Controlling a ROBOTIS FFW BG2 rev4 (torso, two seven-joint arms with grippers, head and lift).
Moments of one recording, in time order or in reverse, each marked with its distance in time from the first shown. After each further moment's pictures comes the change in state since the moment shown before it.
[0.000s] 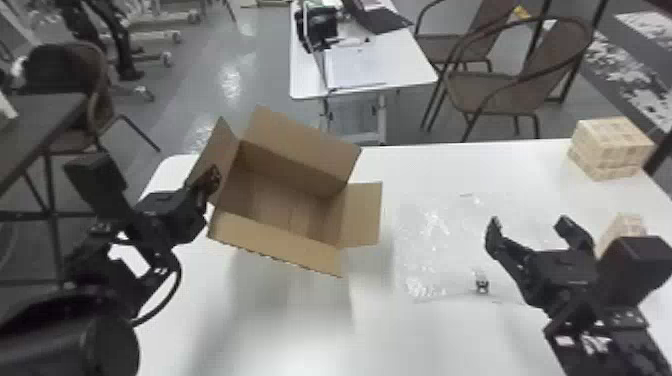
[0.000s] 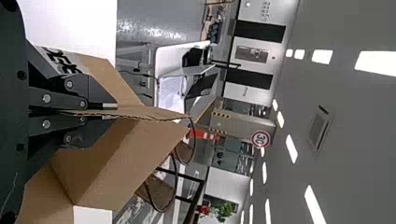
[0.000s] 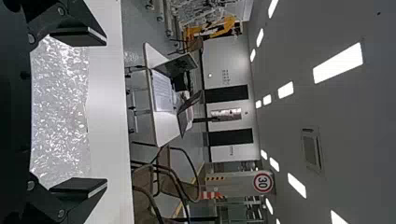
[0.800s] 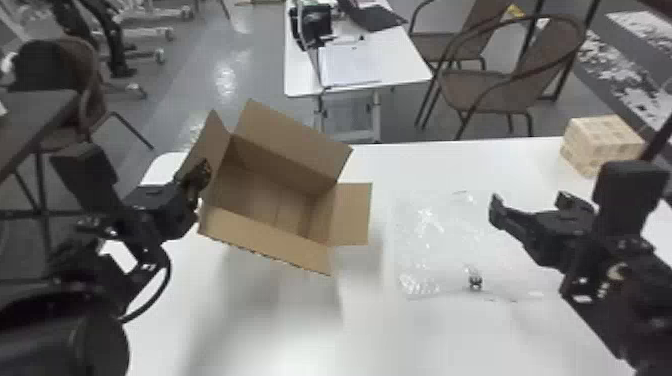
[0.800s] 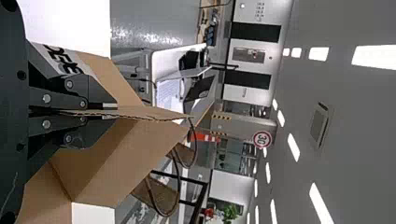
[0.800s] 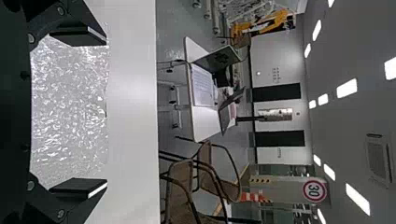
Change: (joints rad) left arm 0.006 0.000 -0.009 -0.040 -0.042 0.016 -0.001; right arm -0.140 -0.036 -0.068 -0.181 -0.030 0.565 0.017
